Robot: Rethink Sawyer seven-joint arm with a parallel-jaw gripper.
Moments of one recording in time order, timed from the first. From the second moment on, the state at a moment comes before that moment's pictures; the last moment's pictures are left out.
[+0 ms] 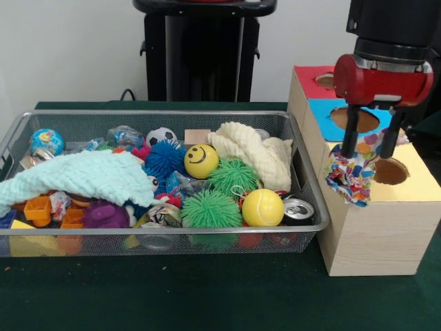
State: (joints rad) arm 0.03 -0.61 -0.02 1.35 -0.14 0.59 1.70
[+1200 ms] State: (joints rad) arm 0.01 -0.63 -0.02 1.34 -0.21 0.59 1.70
